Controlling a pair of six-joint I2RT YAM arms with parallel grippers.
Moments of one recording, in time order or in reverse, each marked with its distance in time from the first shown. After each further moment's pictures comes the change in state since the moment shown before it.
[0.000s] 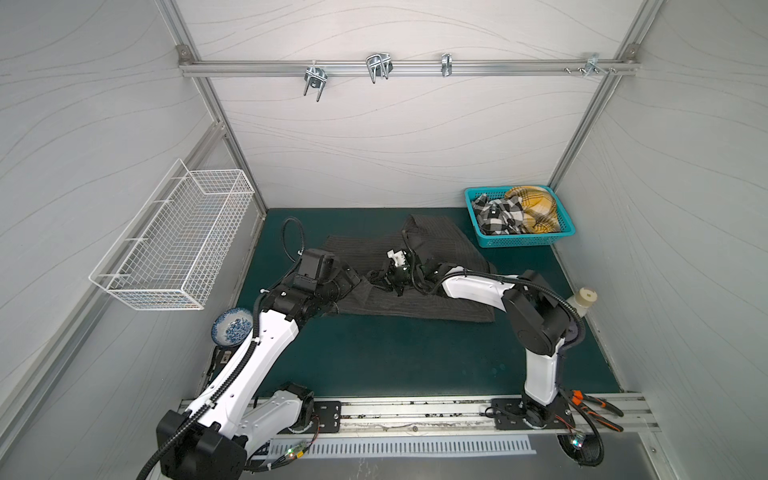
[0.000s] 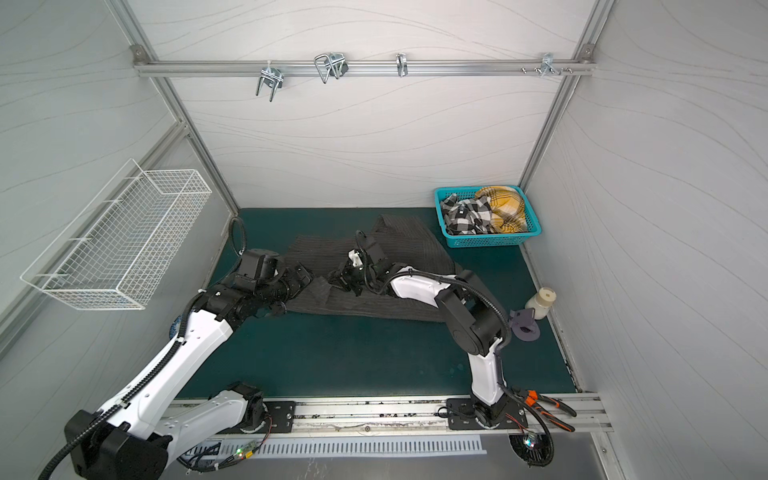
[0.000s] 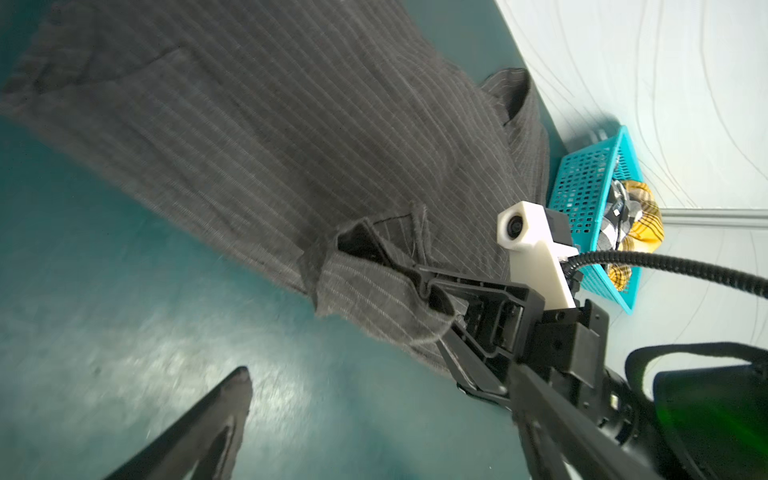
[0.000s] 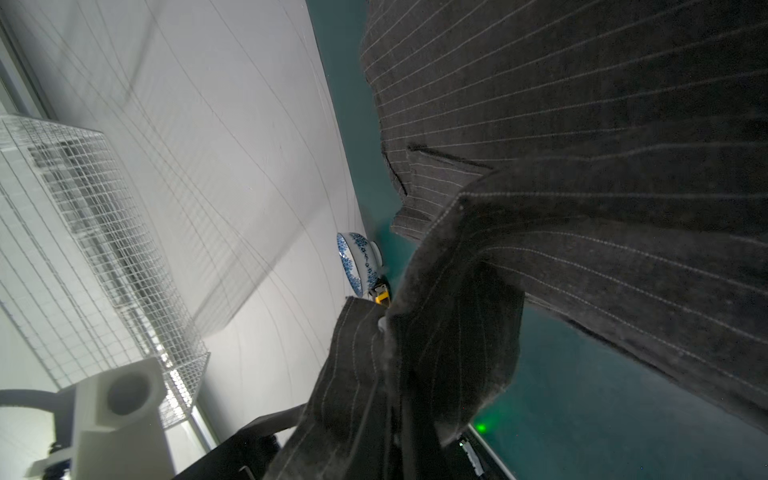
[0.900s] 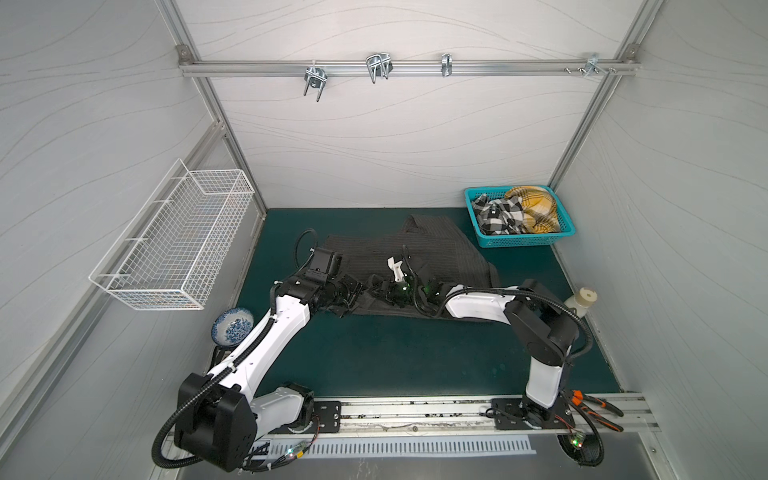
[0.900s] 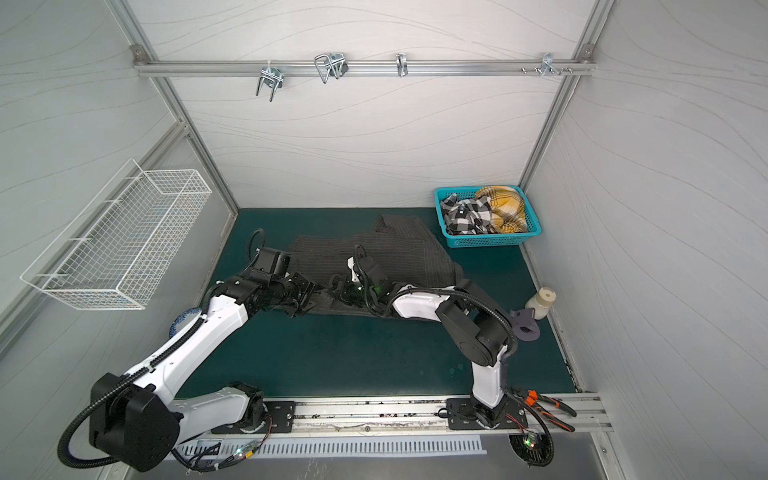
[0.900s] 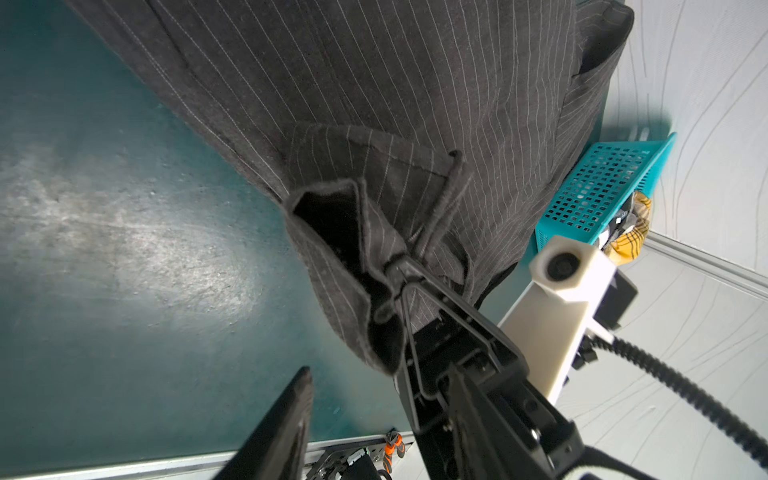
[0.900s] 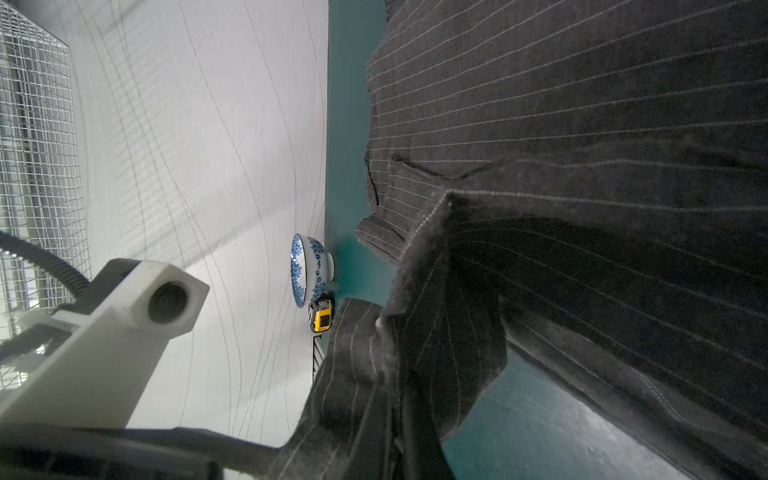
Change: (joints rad) left arm 0.016 0.148 -0.048 0.063 0.245 -0.286; right arm 0.090 -0.069 -0.206 0.194 0.202 -0.207
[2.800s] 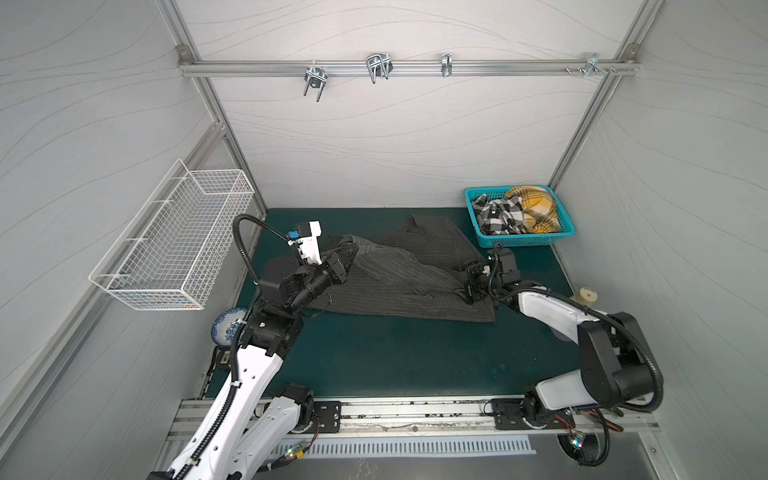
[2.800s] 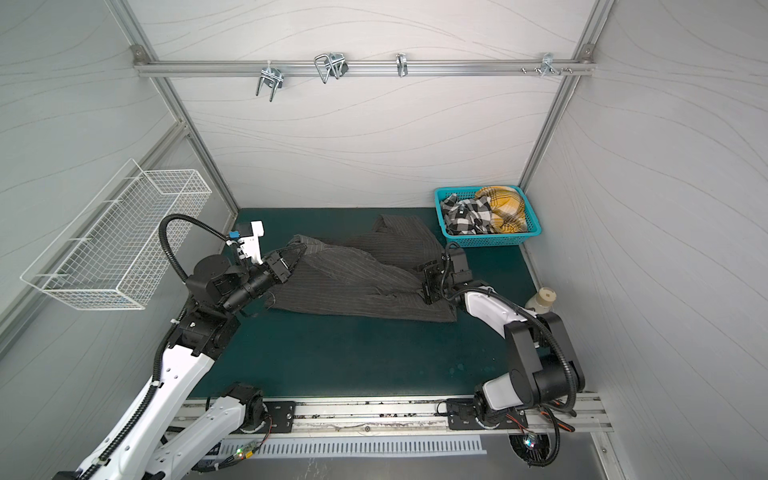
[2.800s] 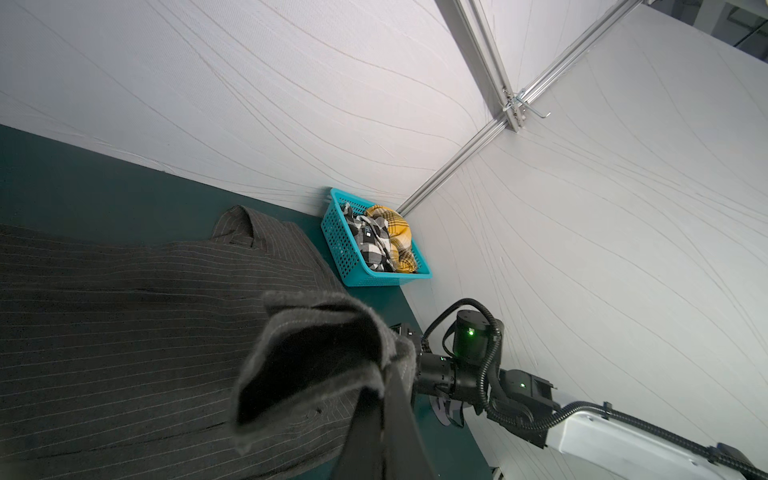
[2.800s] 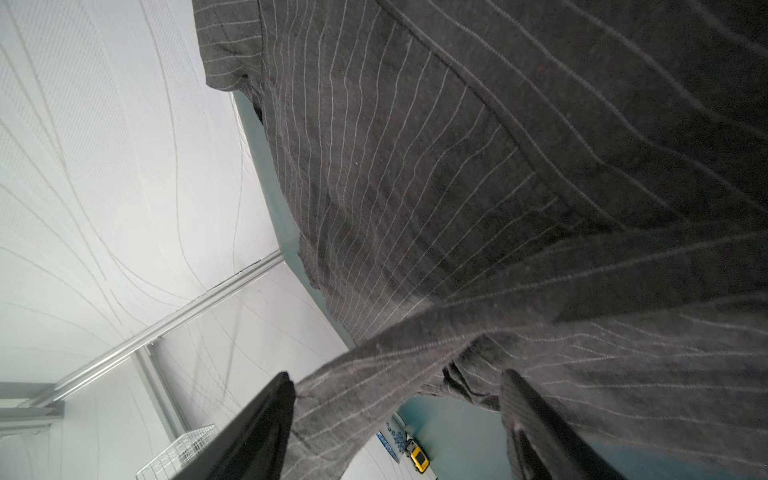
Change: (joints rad) left arm 0.058 -0.393 -0.095 0.626 0.097 0.615; right arm -0.583 -0.388 -0.320 -0.328 -0.051 0.418
